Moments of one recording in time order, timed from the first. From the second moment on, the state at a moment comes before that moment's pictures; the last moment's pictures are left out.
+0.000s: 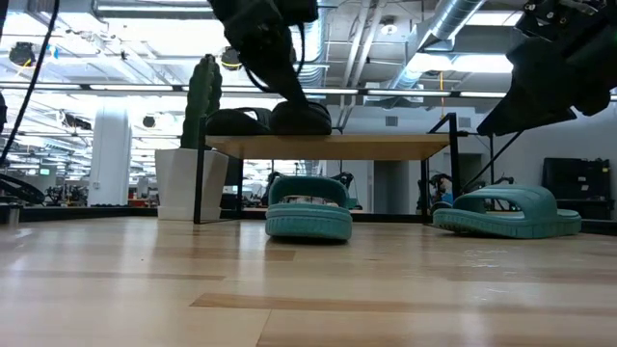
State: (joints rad) left arm -0.04 1.63 1.29 -0.55 -0.18 0.11; right arm 0.70 1.49 0.76 -0.97 1.10 1.51
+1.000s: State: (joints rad) left arm 0.04 1.61 1.29 -0.57 -0.40 0.18; right arm 0.70 1.49 0.76 -0.98 1.07 1.51
